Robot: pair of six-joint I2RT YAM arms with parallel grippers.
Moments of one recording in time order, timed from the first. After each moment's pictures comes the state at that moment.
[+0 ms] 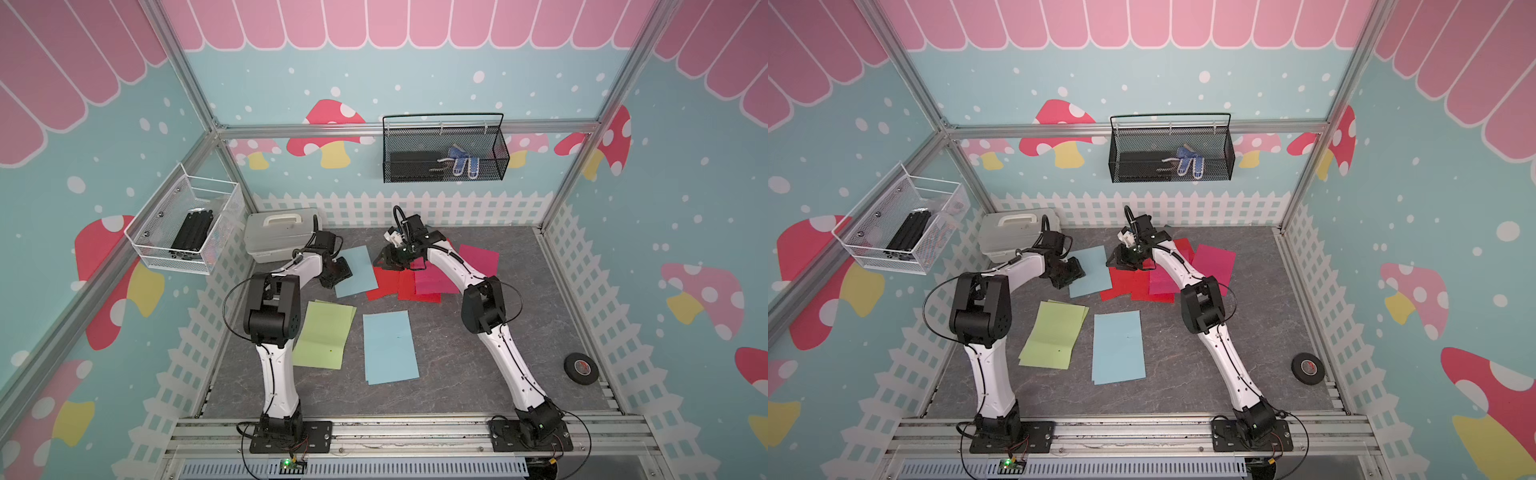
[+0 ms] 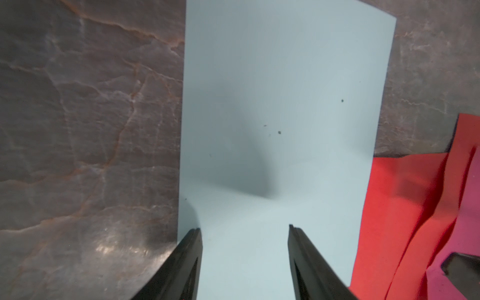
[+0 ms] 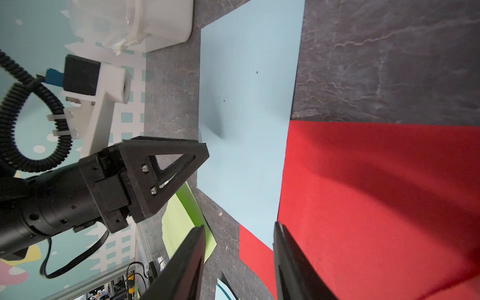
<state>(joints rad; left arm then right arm) -0.09 2.10 1.51 -0.53 0.17 -0.53 0.50 2.72 2.59 -0.81 -0.71 0.50</state>
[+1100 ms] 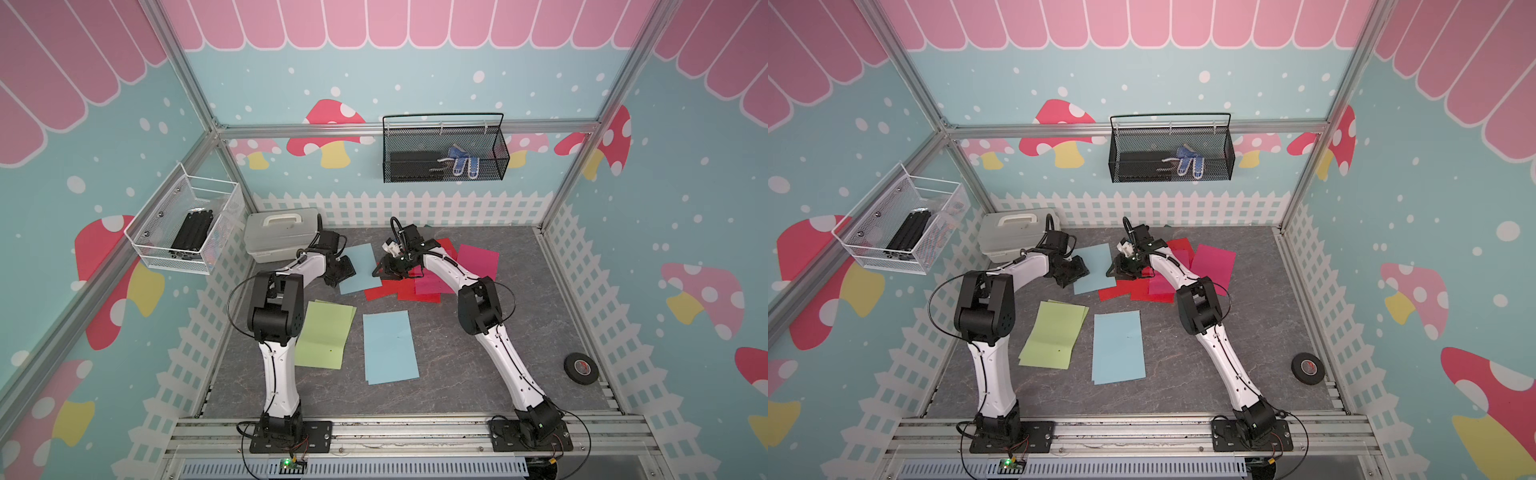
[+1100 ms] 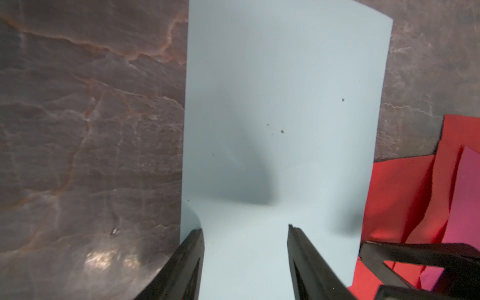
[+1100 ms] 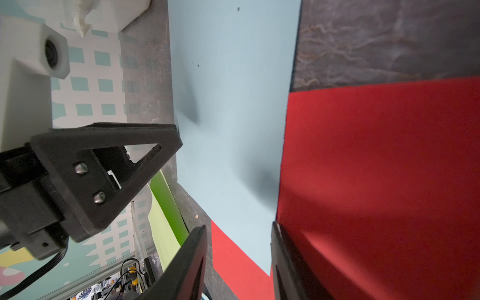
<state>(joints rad) -0.12 2.14 1.53 -0.49 0.18 -0.53 0.51 2.76 2.53 -0.77 -0.73 0.50</state>
